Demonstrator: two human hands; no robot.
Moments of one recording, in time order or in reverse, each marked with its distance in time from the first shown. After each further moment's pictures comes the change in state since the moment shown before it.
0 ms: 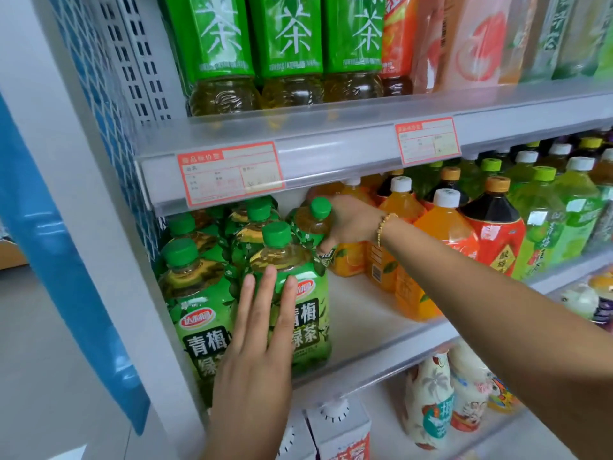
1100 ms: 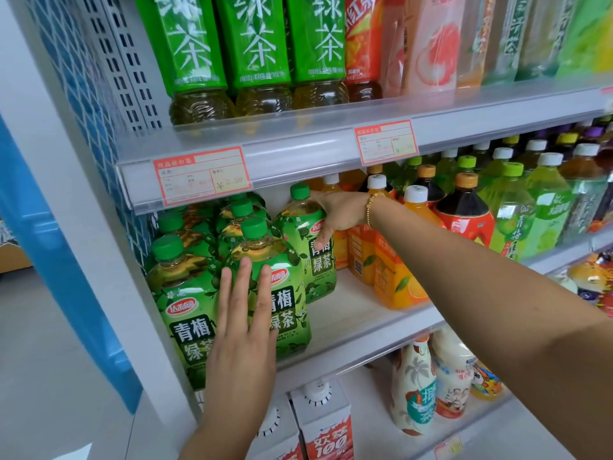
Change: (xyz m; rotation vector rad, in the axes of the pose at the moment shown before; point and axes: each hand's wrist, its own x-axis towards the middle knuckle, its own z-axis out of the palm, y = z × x) left_hand 0.001 0.013 0.001 0.058 -0.056 -0.107; right_hand -0.020 0.013 -0.023 0.261 -0.266 0.014
